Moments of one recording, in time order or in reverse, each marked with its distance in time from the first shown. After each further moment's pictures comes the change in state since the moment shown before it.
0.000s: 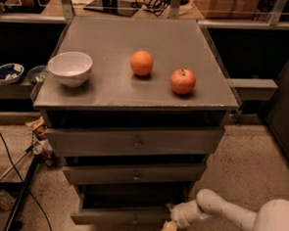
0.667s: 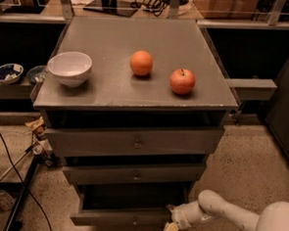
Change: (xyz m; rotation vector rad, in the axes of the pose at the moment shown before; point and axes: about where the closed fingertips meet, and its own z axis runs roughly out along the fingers) arm 0.002 0.008 -0.005 -0.025 -0.010 0.001
